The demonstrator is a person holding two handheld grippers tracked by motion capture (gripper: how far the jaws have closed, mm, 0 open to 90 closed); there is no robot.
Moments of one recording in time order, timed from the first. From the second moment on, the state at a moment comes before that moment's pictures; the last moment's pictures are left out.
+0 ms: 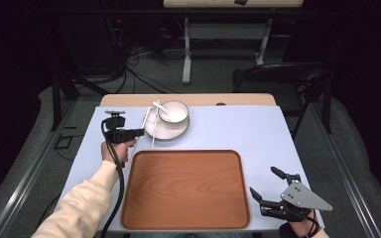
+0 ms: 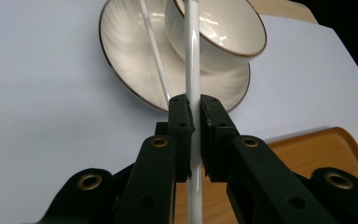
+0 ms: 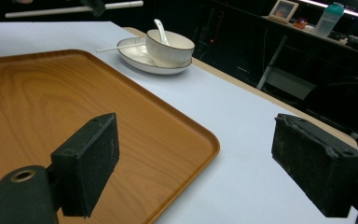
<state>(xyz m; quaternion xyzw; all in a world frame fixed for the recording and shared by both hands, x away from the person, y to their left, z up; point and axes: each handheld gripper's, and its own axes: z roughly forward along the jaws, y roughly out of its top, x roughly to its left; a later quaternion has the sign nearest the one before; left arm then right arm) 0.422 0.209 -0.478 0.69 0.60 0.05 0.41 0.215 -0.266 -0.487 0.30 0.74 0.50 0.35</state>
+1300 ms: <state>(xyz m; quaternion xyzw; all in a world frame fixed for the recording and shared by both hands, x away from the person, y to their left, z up) 0.322 0.214 -0.550 0.65 0.66 0.05 0.38 0.210 -0.263 -0.490 0.29 0.74 0.49 0.35</state>
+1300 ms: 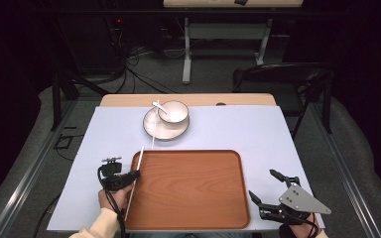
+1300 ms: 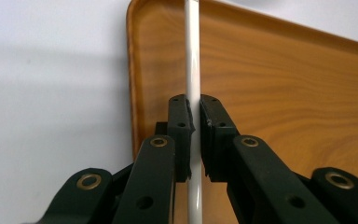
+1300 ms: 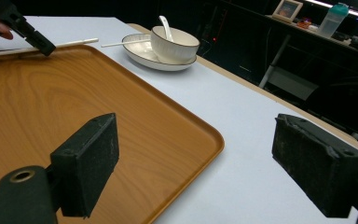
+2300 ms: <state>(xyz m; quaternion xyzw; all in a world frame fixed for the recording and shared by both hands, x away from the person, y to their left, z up) 0.315 0.204 -0.545 0.69 0.62 0.08 0.35 0.211 -0.262 -0.490 0.29 0.75 0.48 0.34</state>
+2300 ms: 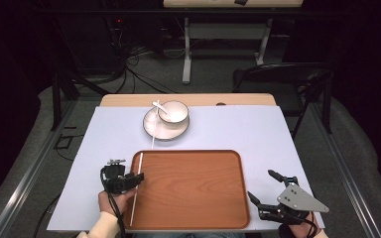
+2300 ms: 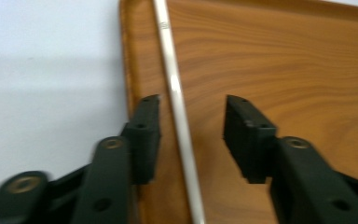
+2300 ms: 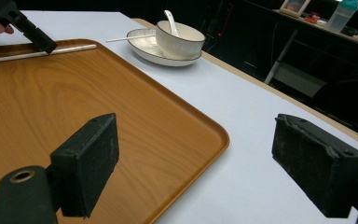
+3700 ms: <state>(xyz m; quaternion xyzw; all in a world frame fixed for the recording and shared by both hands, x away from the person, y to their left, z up) 0.446 0.196 -0.480 0.75 0.54 0.13 0.35 0.213 -0.261 -0.492 0.28 0.76 0.48 0.33</state>
